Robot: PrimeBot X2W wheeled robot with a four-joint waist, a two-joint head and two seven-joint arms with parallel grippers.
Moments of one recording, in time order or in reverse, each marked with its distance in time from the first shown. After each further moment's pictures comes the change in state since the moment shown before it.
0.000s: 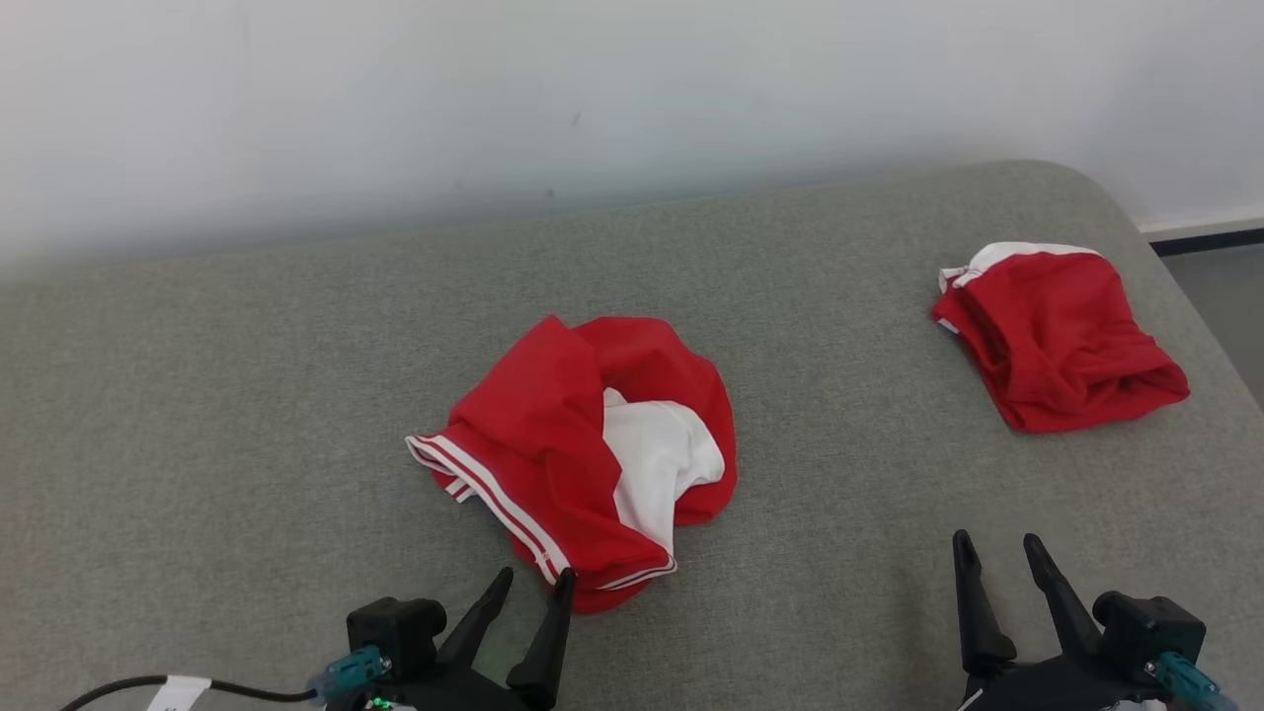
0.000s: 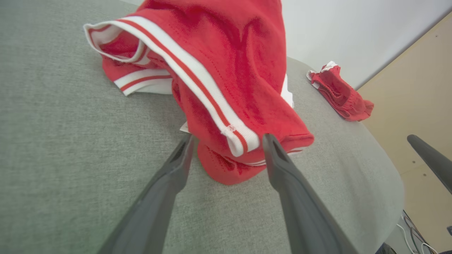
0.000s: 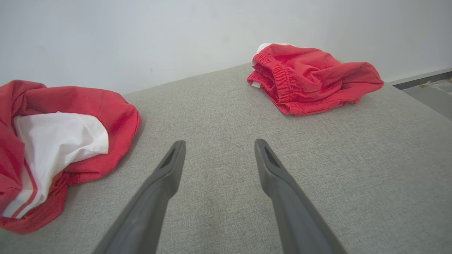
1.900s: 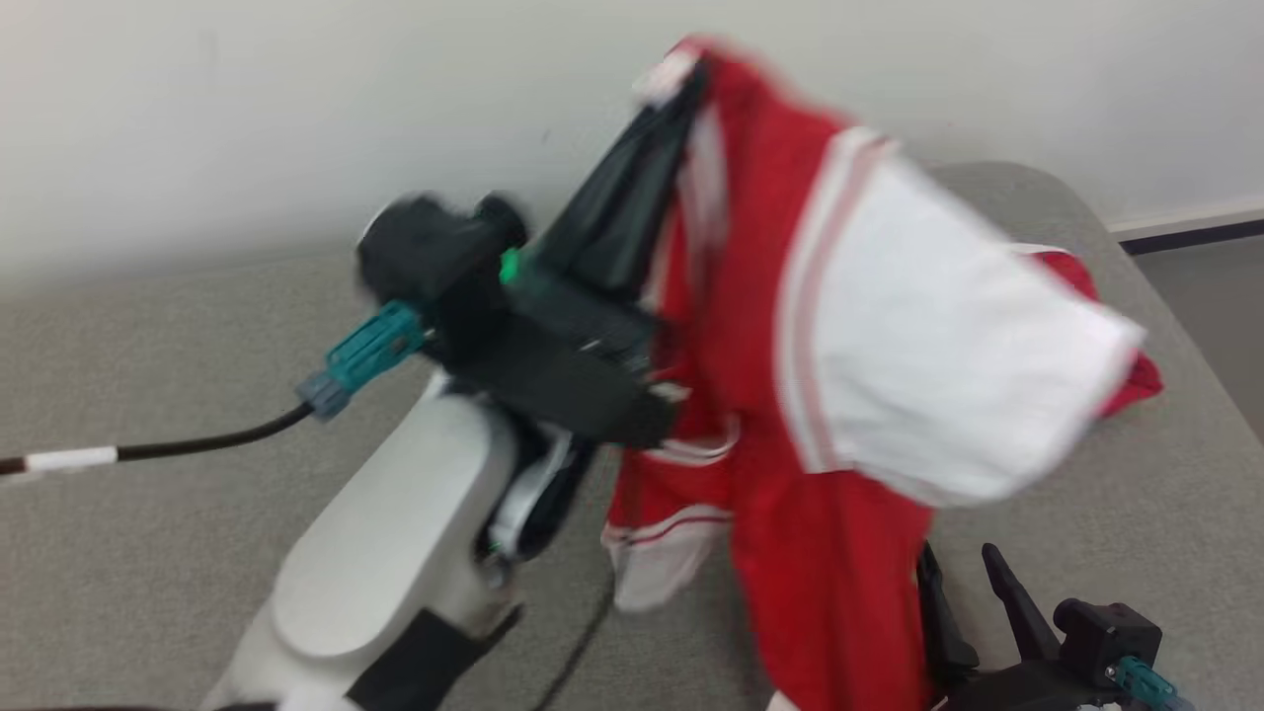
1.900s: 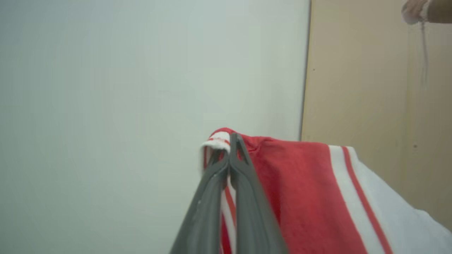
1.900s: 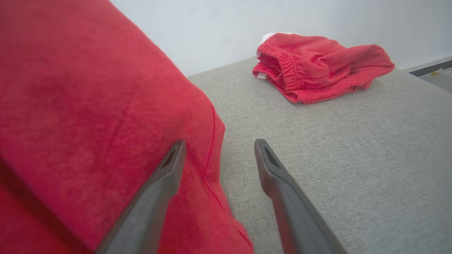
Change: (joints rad) left arm -0.668 0.011 -0.239 -0.286 -0.033 0.135 -0.110; right arm -0.036 0.000 0.069 0.102 0.054 0.000 -0.061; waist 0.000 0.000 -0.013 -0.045
